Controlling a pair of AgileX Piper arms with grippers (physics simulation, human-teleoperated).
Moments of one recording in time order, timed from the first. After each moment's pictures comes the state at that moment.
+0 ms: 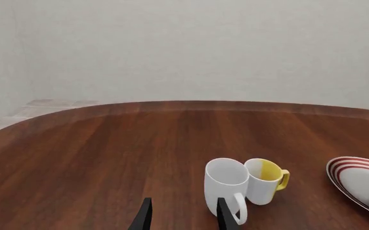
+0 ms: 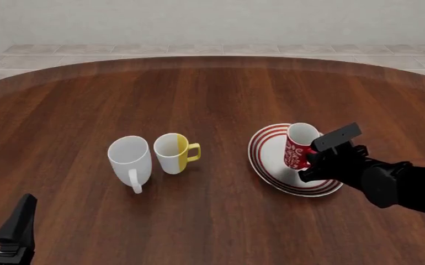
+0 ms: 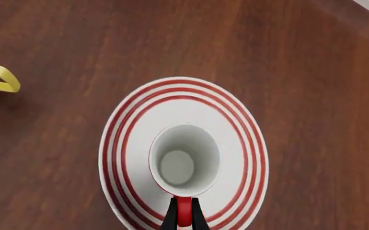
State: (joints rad) left arm 0.00 0.00 -0.02 0.00 -0.03; right arm 0.17 1.49 -0.62 -0.15 -0.27
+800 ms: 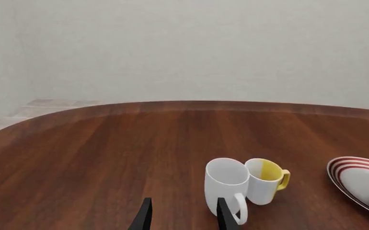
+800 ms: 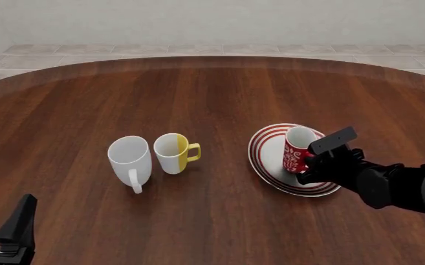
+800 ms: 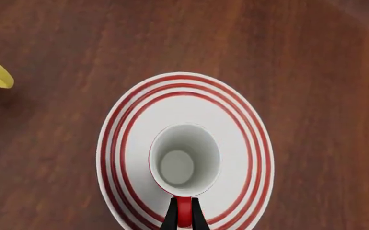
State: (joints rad) left arm 0.01 0.00 -0.02 -0.01 -0.03; right arm 0.17 1.54 -0.62 -0.19 -0.27
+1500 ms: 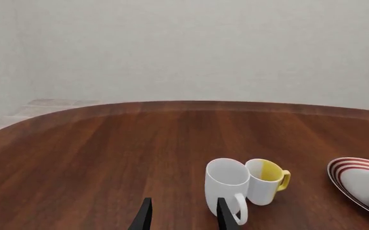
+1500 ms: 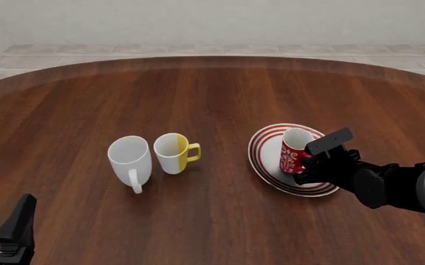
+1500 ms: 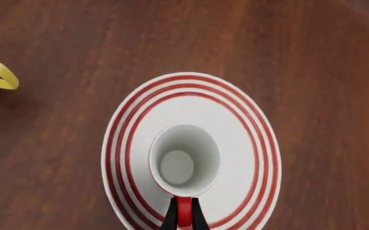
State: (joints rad) left arm 0.01 0.00 -0.02 0.00 -0.03; right arm 0.18 1.56 -0.62 -0.19 -0.25
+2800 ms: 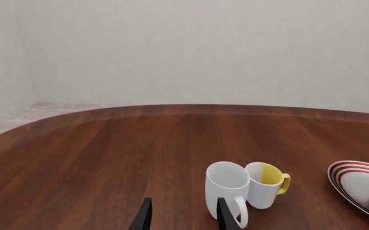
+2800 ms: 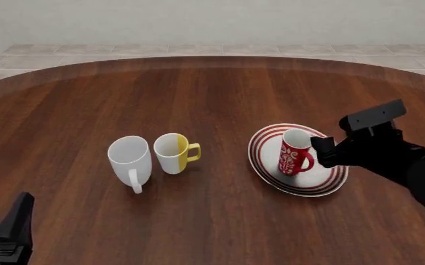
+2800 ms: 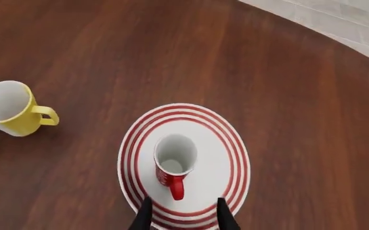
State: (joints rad) left arm 0.01 0.00 -0.03 -0.01 -0.03; right arm 0.18 1.15 -0.66 0.11 -0.17
